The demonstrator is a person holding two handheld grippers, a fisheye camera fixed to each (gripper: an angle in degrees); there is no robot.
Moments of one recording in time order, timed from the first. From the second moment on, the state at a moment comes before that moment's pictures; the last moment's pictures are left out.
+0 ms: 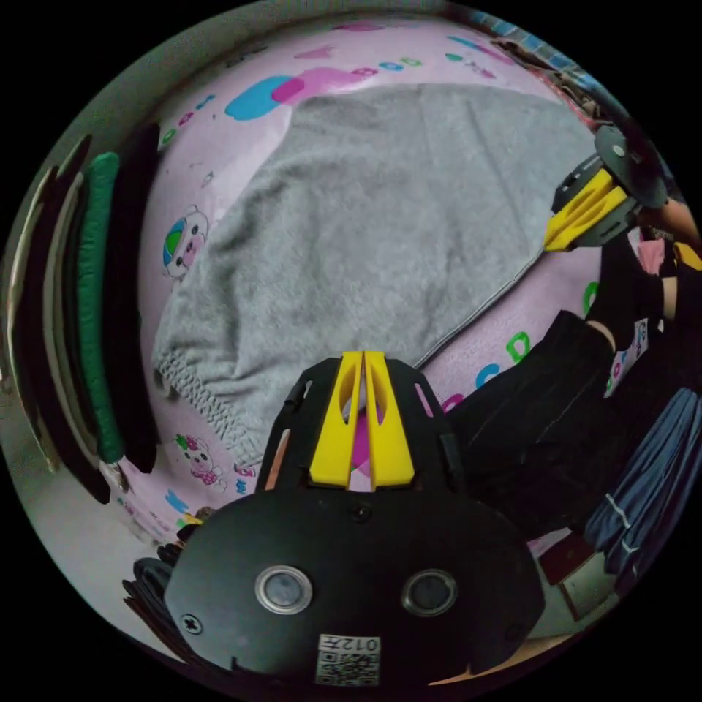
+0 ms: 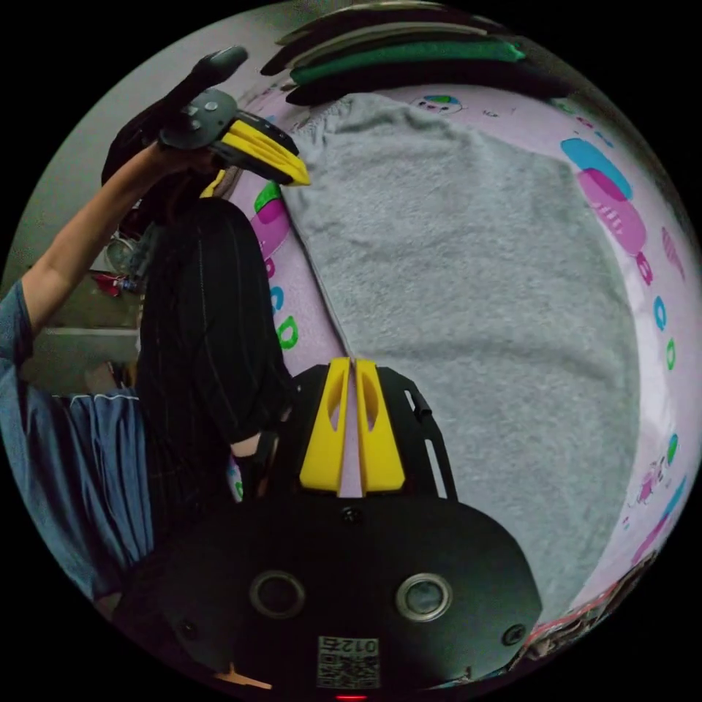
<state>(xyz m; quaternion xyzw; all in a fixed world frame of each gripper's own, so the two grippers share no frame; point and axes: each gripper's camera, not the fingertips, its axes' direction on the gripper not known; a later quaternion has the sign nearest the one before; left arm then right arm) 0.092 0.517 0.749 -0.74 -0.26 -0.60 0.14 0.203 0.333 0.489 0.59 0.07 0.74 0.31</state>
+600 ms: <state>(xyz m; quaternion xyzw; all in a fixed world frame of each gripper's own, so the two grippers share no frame) 0.000 0.615 0.881 -0.81 -0.13 -0.55 0.18 0.100 0.267 0.559 0.48 0.04 0.82 0.32</state>
